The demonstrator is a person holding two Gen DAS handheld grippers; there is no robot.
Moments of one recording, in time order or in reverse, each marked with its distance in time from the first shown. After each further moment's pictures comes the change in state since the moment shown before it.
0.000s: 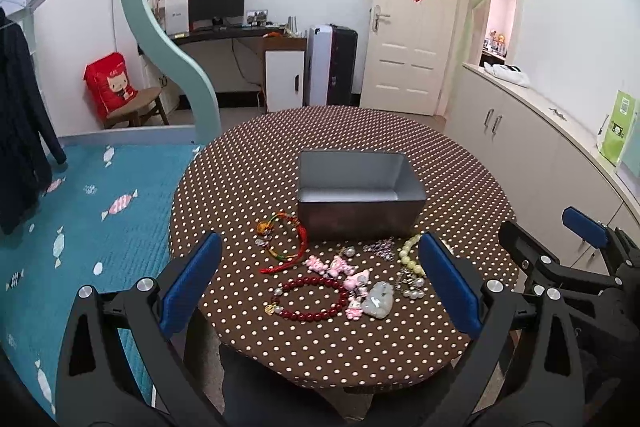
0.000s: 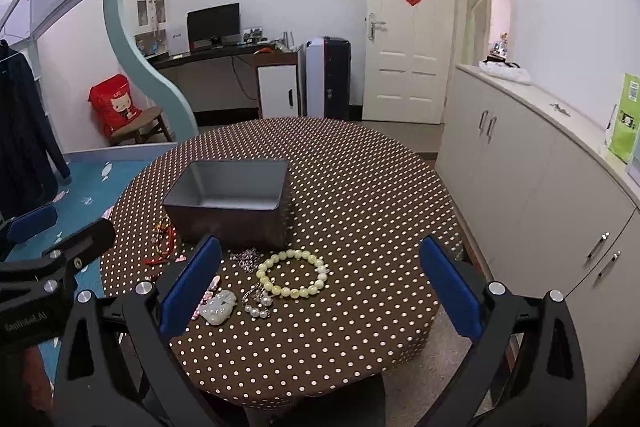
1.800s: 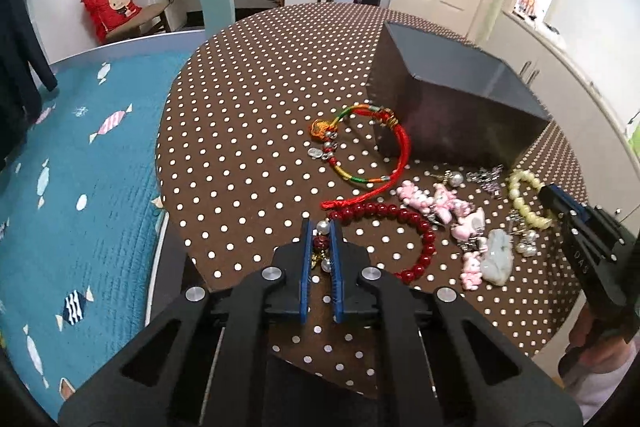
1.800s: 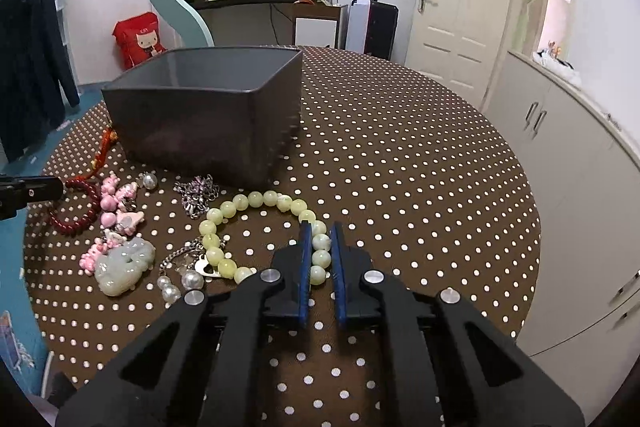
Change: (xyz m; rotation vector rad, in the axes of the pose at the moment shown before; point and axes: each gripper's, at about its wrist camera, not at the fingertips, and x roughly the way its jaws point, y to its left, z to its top) left arm 0.112 0.073 -0.049 -0.093 0.279 -0.001; right arm 0.102 -0.012 -0.057 -0.165 0.103 0.099
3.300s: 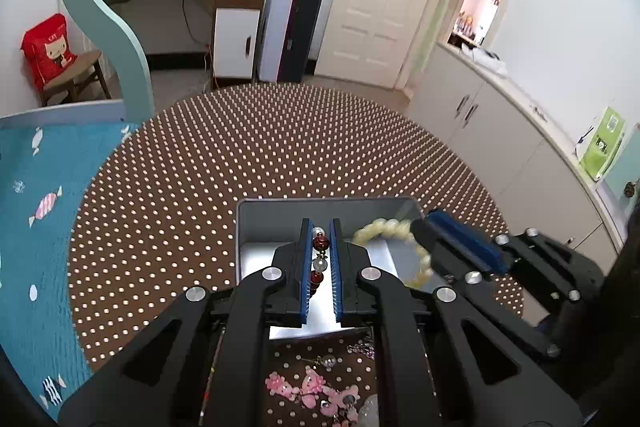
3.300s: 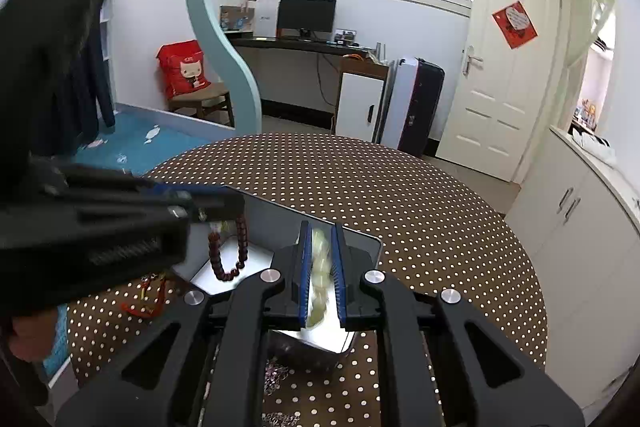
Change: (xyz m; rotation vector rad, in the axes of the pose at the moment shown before) left arm 0.027 -0.087 0.134 0.093 -0.104 -0.206; right arm 0.010 0.036 0.114 -0.135 -0.162 0.103
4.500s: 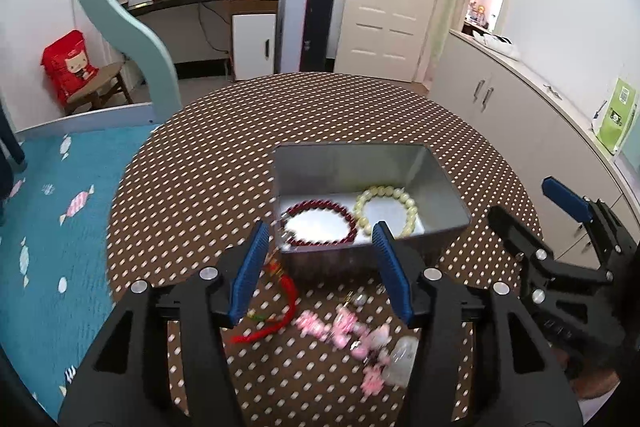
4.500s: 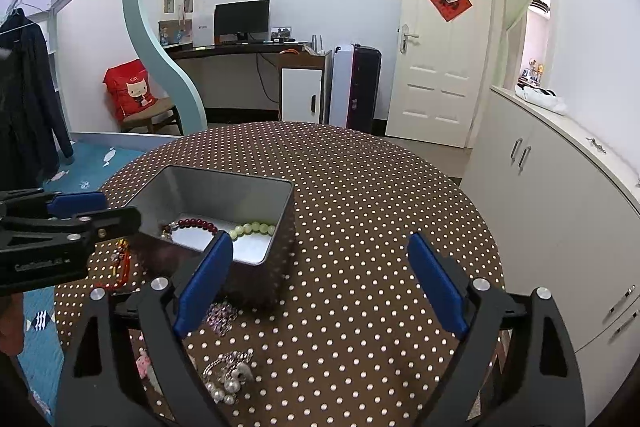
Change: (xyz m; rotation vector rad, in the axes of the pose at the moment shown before) left arm -0.044 0.002 -0.060 0.045 -0.028 0.110; right arm -0.048 -0.026 -0.040 0.163 0.012 -0.168
